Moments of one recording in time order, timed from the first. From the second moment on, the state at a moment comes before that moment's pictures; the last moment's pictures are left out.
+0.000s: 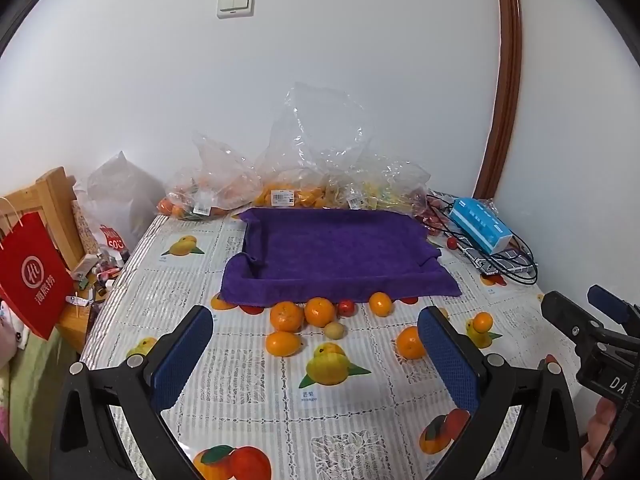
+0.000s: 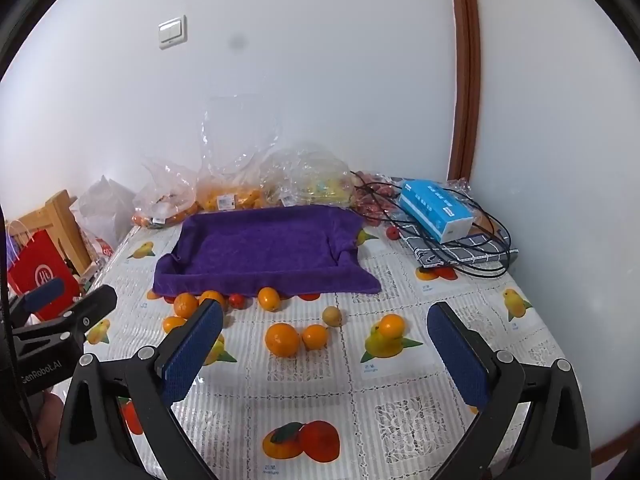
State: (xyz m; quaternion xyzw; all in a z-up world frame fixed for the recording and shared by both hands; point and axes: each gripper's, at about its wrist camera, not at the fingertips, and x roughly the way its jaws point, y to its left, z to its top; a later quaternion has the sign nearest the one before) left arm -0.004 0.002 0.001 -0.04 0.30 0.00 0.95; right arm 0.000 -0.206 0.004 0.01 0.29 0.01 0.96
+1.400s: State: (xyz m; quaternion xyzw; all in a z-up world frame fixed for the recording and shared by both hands) left arm -0.006 0.002 0.004 -0.04 0.29 -0.01 0.96; right arm -0.003 -0.205 0.004 0.01 0.29 0.02 0.96
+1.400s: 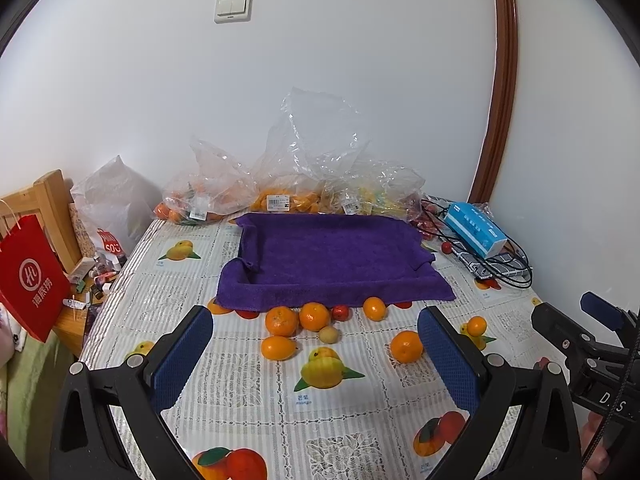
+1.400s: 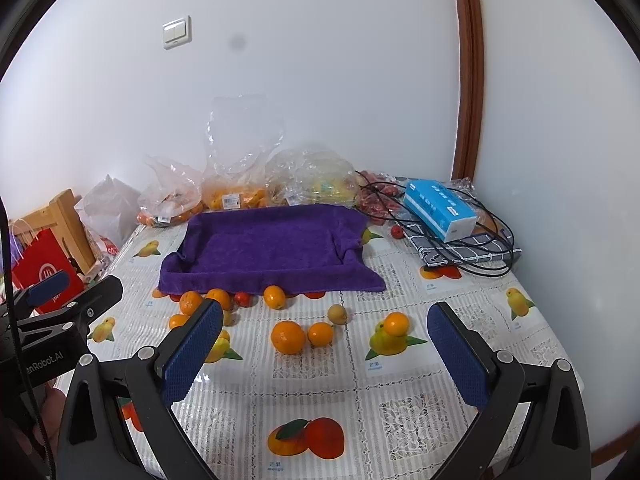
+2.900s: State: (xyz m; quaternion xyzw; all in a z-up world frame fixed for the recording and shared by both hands) left arm 0.020 0.007 -0.020 -0.04 0.31 -0.01 0.95; right arm 0.034 -0.206 -0.026 0.01 0.34 0.03 0.94
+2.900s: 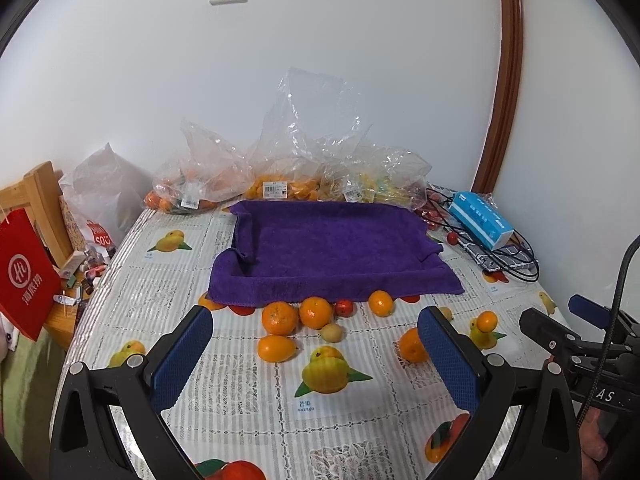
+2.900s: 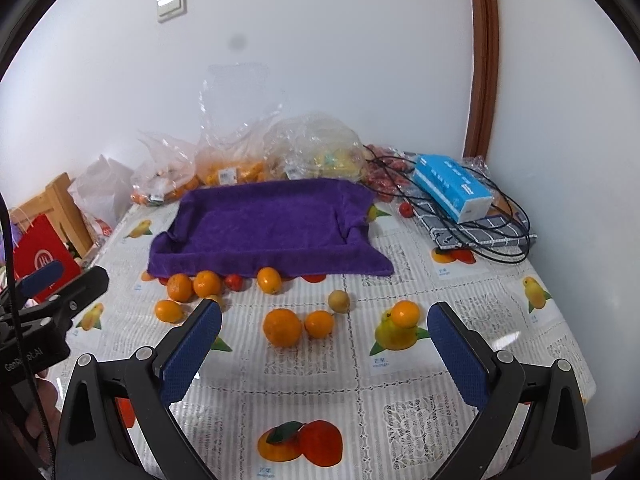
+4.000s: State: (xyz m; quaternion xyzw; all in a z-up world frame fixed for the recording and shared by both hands) left arm 0.091 0.039 -0.121 -0.06 0.40 0.02 0.91; right arm 0.087 -0.270 -0.125 0.05 0.38 -0.01 0.92
